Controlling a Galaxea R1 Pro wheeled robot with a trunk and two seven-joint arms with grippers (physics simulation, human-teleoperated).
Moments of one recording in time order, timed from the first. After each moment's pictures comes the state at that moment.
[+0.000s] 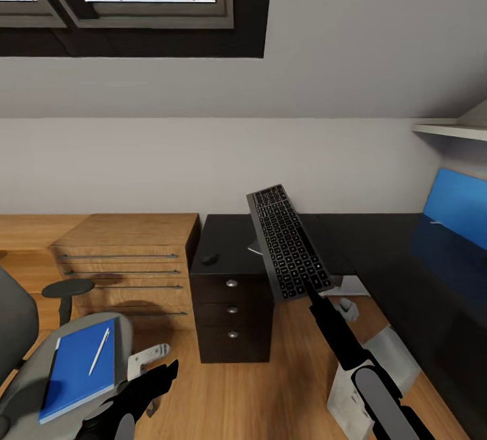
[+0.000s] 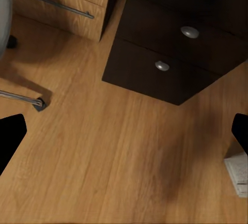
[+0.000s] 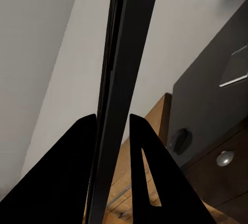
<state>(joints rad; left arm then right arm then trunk) 0.02 -0.17 0.09 -1.61 0.19 0.66 0.18 -0.20 -0.13 0.22 -1.38 -1.22 -0.02 0.24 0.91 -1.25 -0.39</state>
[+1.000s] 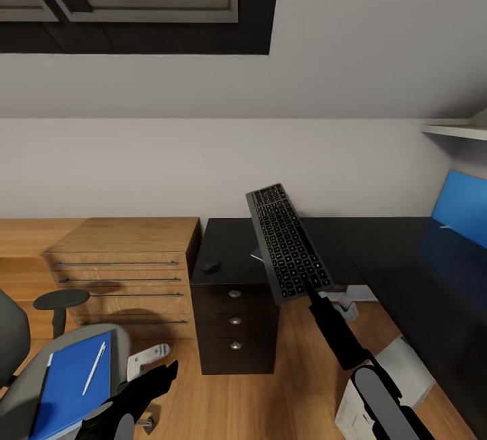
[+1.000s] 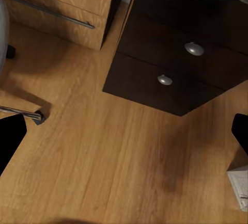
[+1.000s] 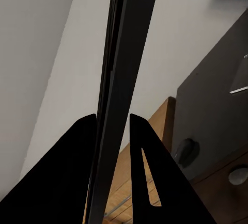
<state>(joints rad) 0.02 -0.17 0.09 -1.60 0.19 0.66 0.18 -0.20 -0.13 0.22 -1.38 -1.22 -0.02 0.24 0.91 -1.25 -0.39</state>
